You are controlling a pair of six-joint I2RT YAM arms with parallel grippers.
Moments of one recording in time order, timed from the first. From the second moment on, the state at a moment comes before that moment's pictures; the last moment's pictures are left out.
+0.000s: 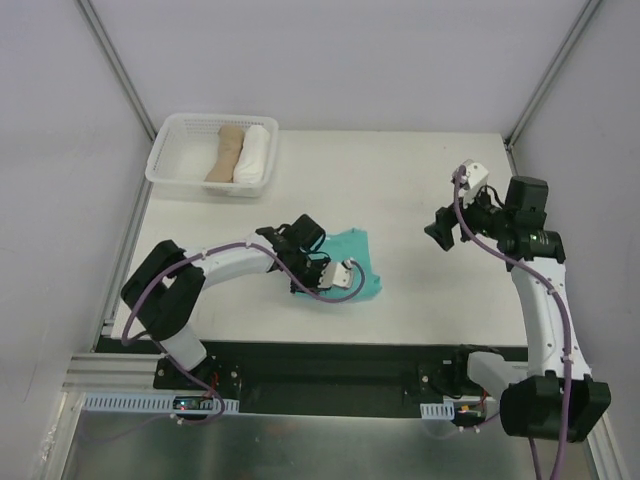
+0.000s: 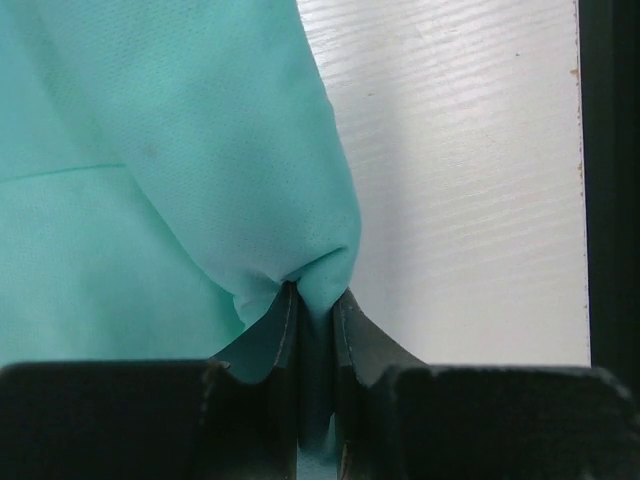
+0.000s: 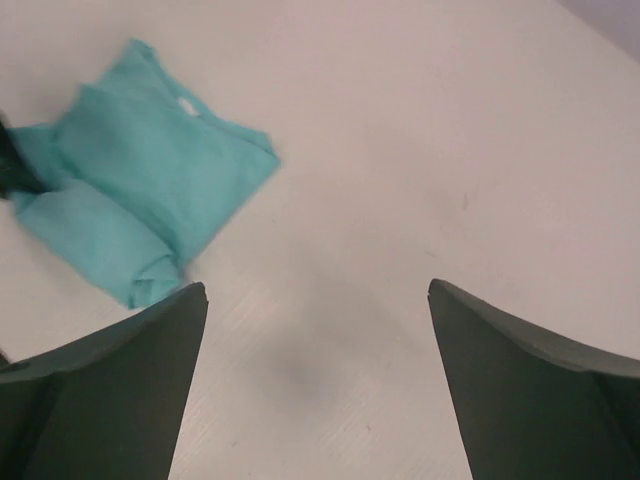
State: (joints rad) left arm -0.80 1.62 0.94 -0.50 0.50 0.91; right arm -0.10 1.15 1.02 -0.64 -0.62 -0.54
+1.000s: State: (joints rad) left arm -0.62 1.92 1.29 -0.86 0.94 0.71; right arm 0.68 1.23 0.57 -0.23 -0.48 -0.91
